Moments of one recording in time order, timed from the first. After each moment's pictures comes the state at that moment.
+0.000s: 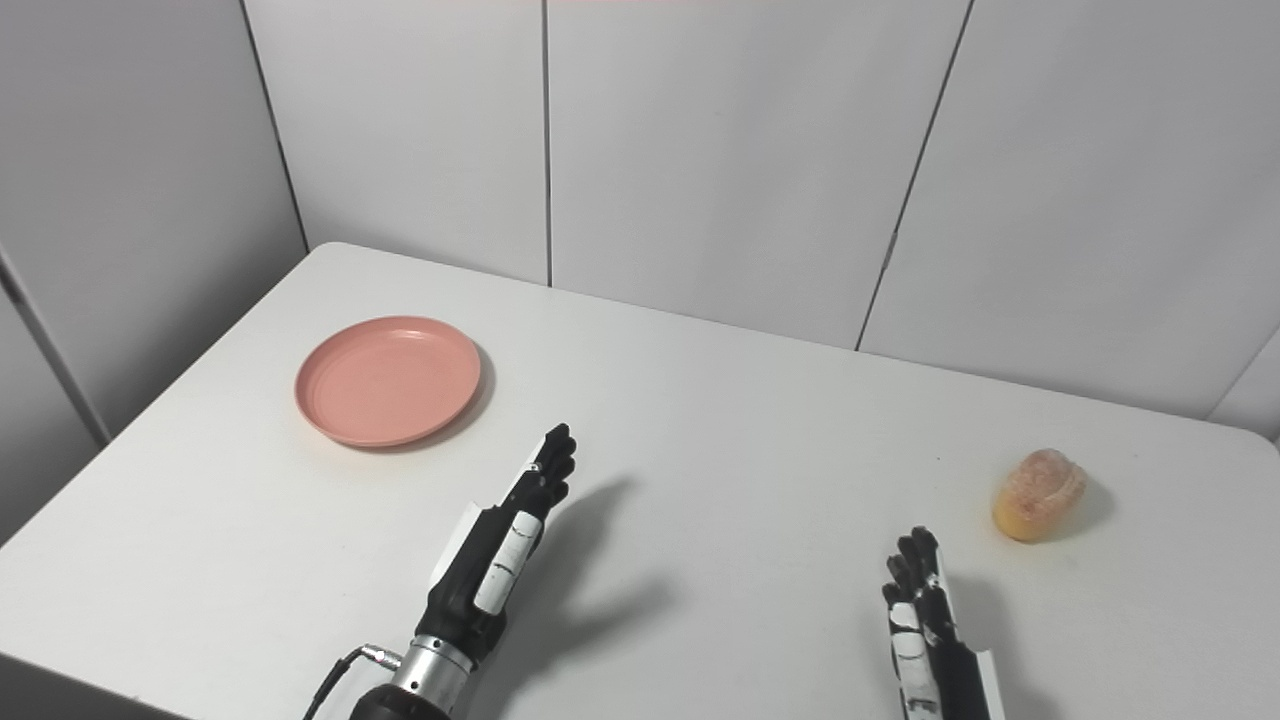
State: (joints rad) left arm -0.03 -0.01 -0.09 -0.01 0.06 -0.14 -0.07; right arm 0.04 -0.02 0.04 -0.05 0.12 -0.15 0.09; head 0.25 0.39
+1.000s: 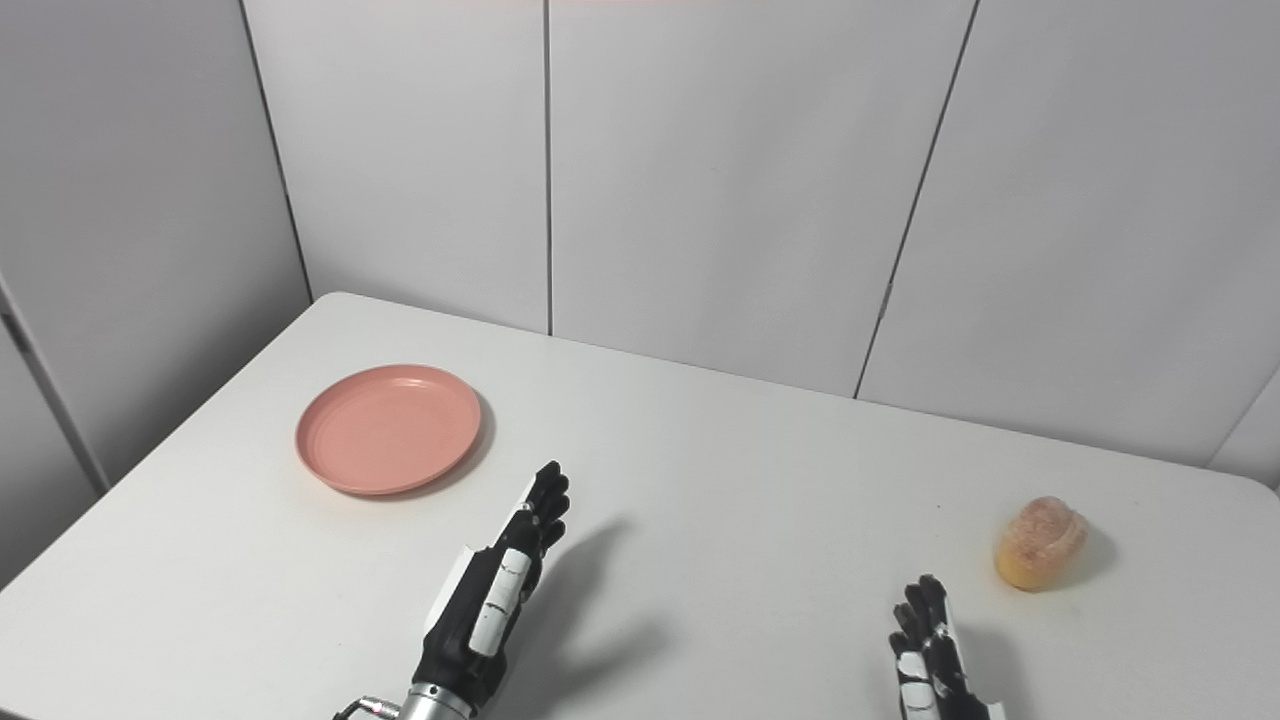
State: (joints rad) left arm -0.04 -0.03 -0.06 -0.01 0.00 -0.13 -0.05; right arm 0.03 -0.01 0.03 -0.04 0.13 -0.15 0.10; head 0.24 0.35
